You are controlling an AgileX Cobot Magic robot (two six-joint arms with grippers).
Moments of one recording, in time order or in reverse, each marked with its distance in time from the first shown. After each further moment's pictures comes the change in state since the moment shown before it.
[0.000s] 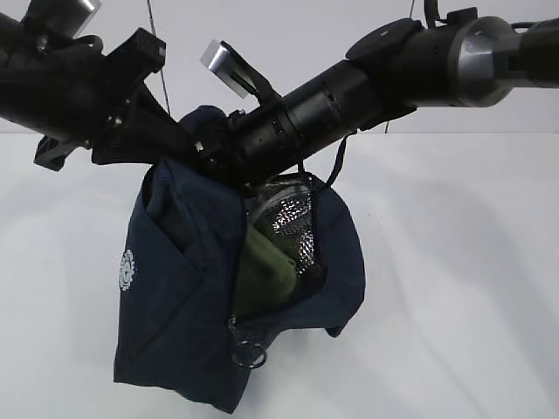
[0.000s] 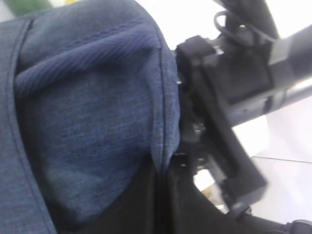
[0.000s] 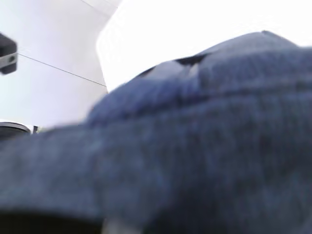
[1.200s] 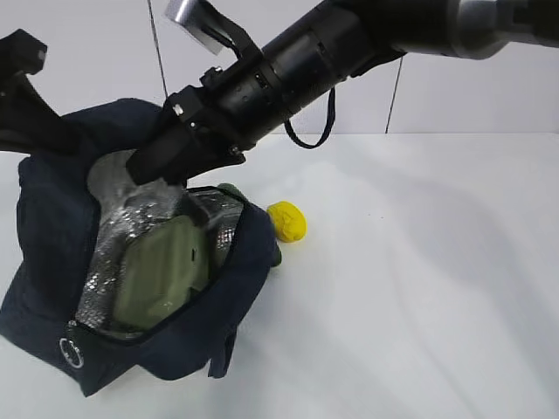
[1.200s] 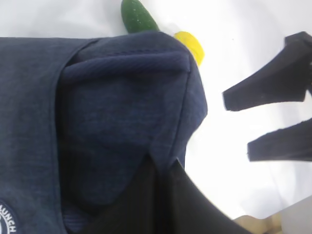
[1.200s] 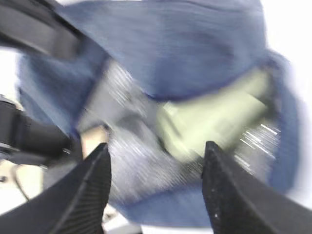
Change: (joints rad) left arm 0.224 -0.111 0.000 0.241 0.125 0.000; right arm 0.027 -0.012 -0.174 -0.157 0.102 0.130
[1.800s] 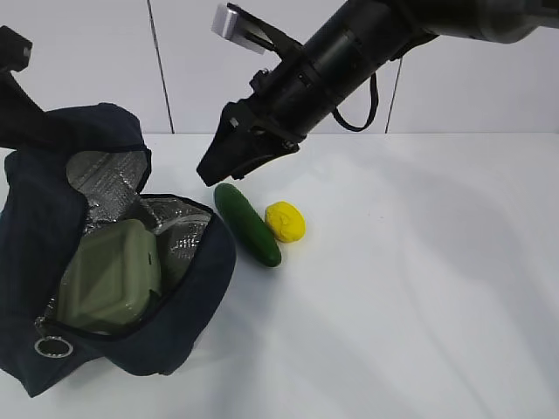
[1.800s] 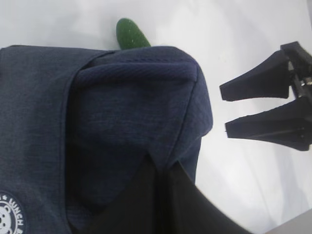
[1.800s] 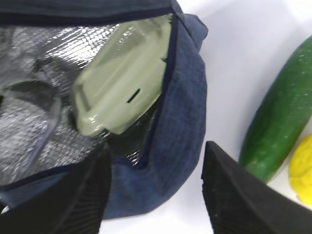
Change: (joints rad) left arm 0.023 -0.020 0.000 0.042 -0.001 -0.012; right arm -0.071 -0.002 -0.032 -0.222 0.000 0.044
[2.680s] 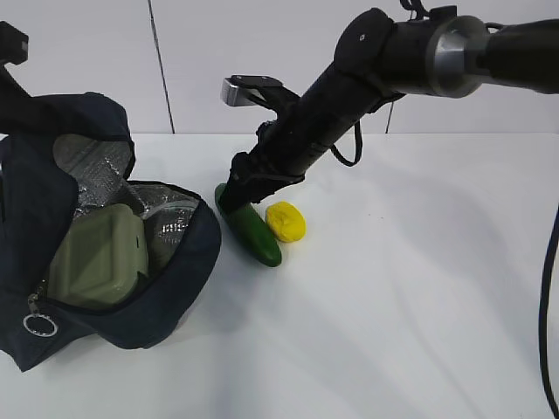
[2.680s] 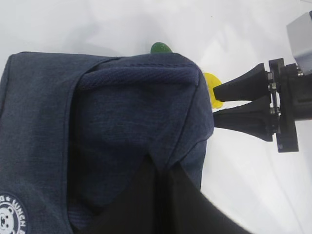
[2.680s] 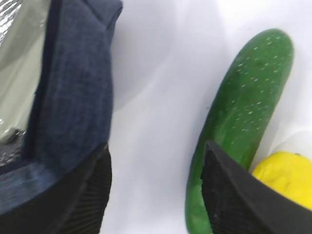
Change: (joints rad) left arm 0.000 0.000 0.002 0.083 -0.115 -0.051; right arm 0.000 0.138 -0.001 -0.144 -0.225 0.017
